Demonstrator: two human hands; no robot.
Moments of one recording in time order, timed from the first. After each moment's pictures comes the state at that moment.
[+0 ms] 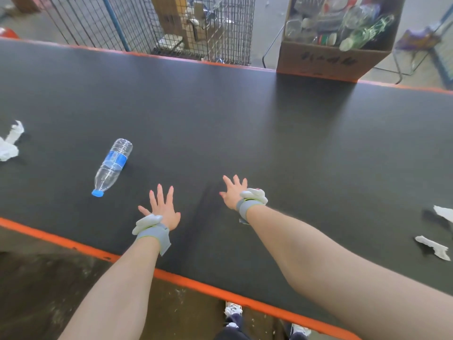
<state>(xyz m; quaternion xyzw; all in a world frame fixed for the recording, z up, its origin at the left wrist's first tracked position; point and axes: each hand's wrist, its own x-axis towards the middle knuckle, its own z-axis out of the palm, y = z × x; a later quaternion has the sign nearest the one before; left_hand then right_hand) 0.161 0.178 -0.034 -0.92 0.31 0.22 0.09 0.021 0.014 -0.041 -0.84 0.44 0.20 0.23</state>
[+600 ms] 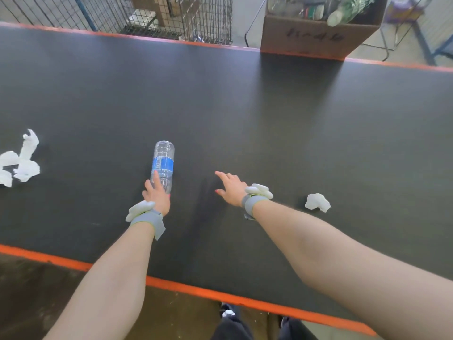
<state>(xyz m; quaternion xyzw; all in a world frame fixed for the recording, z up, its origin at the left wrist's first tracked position) 0.176 0.121 -0.061 -0.94 0.27 0.21 -0.04 0.001 -0.016 -0.054 -0.86 0.39 0.14 0.30</state>
